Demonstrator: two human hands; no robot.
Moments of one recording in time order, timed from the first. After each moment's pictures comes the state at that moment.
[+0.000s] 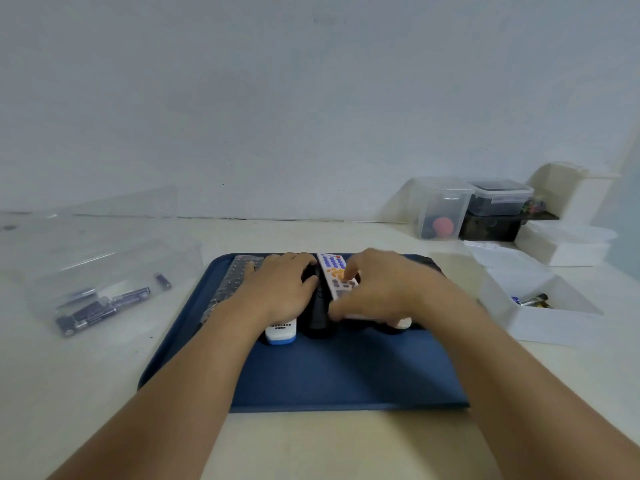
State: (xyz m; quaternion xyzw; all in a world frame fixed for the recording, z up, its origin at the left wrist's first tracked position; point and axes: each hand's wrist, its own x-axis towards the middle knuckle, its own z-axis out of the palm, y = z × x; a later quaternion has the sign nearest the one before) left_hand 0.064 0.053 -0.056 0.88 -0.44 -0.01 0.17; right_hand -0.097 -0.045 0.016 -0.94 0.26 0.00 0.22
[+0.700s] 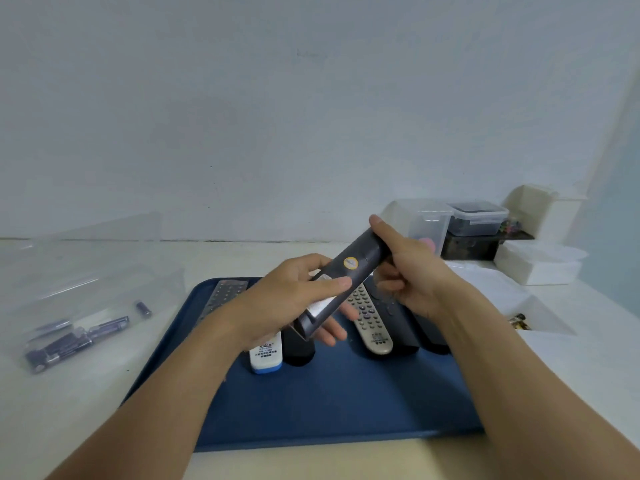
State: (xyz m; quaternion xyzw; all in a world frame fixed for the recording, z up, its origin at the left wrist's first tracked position) left_hand -0.001 0.061 0.009 0.63 -0.42 -0.34 0.56; right_hand -0.094 -0.104 0.020 -0.58 0.25 -0.27 0.73
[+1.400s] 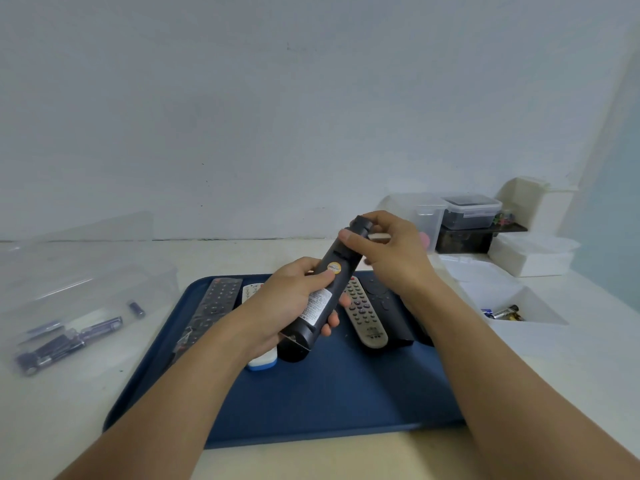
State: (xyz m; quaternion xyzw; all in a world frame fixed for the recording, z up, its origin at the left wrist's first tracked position) left_hand -0.005 0.044 -0.007 0.61 -0.32 -0.37 0.63; right_hand -0.081 -0.111 0.003 -0.75 0.19 -0.39 0.50
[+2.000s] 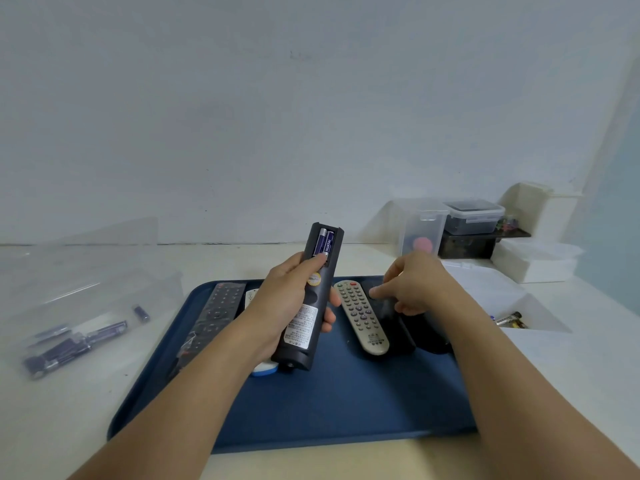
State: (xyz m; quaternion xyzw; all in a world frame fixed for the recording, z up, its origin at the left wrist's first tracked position) left_hand -0.003 0.041 -0.006 0.59 -0.29 -0.32 0.68; right_hand -0.103 -0.133 0.001 -0.82 0.41 -0.15 0.37
